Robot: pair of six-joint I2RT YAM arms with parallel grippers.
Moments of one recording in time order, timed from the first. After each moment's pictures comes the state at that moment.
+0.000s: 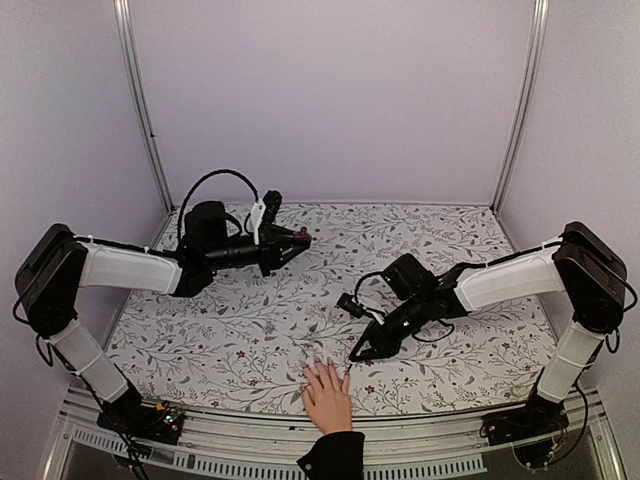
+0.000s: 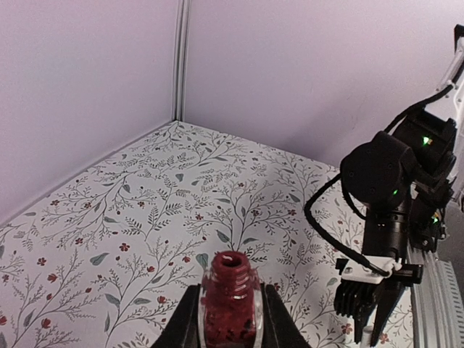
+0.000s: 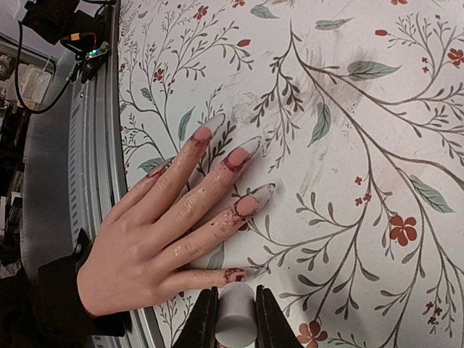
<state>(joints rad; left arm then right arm) -0.61 1.62 0.83 0.68 0.57 -0.05 0.87 1.74 0.90 -0.16 -0.65 0.02</state>
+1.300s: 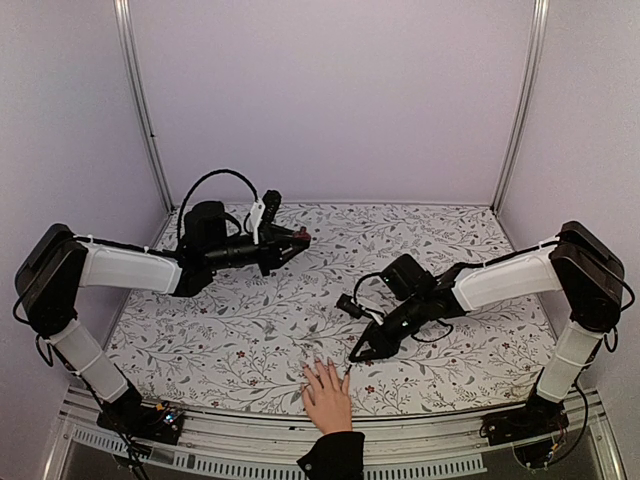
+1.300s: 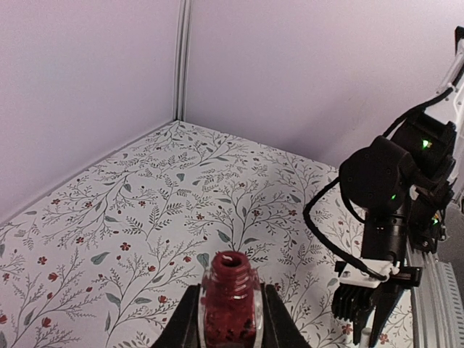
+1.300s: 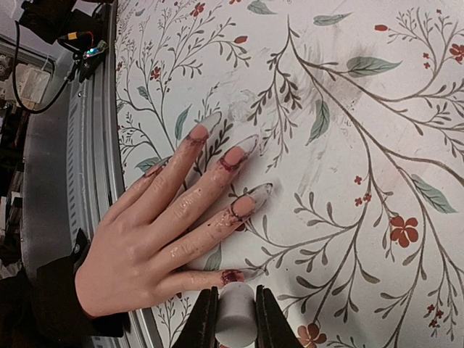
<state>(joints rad) -0.60 1.62 0.83 0.68 0.57 -0.06 0.87 1.76 0.90 -0.17 -0.65 0.02</state>
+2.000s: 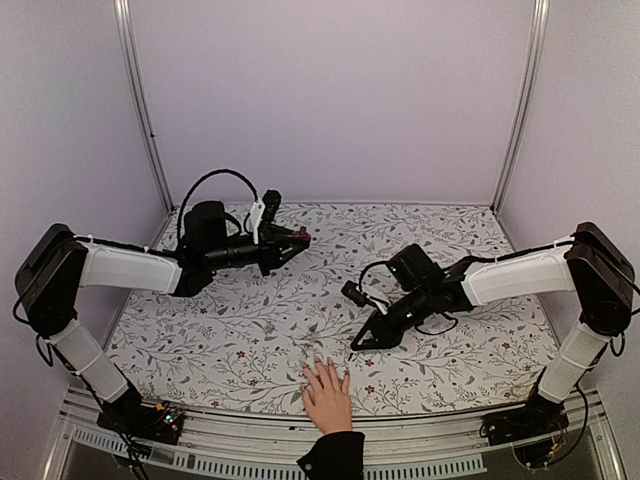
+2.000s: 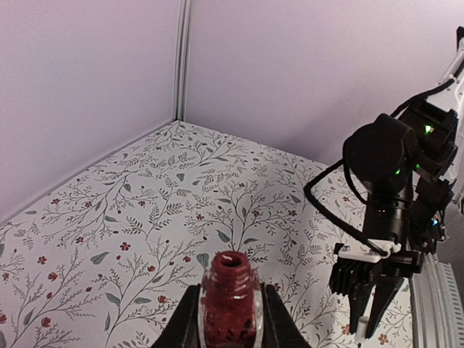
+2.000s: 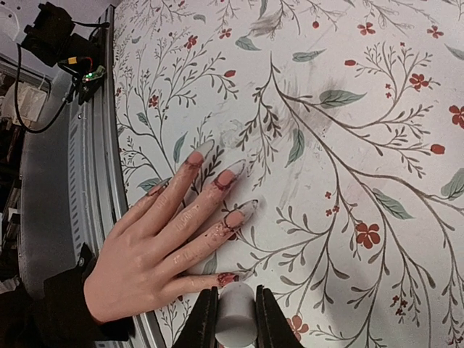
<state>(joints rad) -0.60 1.62 0.83 0.68 0.57 -0.06 0.84 1.71 0.91 -0.17 -0.62 0.04</state>
